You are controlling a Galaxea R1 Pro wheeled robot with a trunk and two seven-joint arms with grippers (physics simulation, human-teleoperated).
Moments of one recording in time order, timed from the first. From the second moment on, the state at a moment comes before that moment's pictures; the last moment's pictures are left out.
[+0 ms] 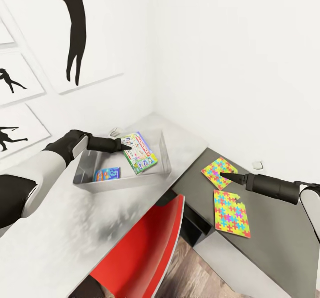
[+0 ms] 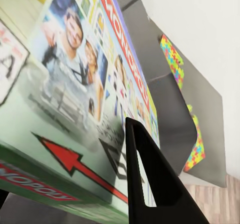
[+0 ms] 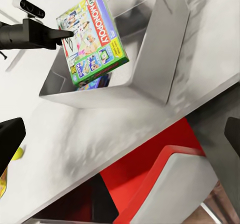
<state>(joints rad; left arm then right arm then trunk) -1.44 0.17 -0.41 -0.23 0.39 0.72 -0.97 -0.51 -0.43 -0.16 -1.61 -0.67 1.04 0.77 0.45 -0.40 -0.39</state>
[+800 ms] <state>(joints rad) -1.47 0.17 -0.40 -0.23 0.39 0.72 -0.96 -0.50 -0.43 -0.16 -1.61 -0.67 1.04 0.77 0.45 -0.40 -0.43</state>
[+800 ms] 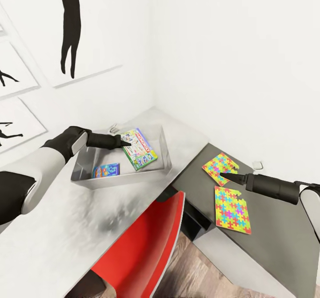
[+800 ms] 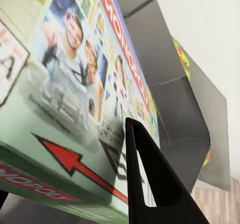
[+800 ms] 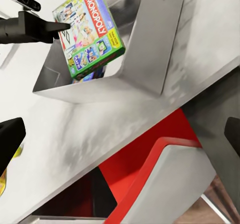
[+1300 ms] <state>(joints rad) -1.49 0.17 -0.40 -0.23 0.39 0.72 -0.95 -0.50 -0.43 -0.16 -1.61 -0.67 1.04 0.77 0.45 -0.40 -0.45</state>
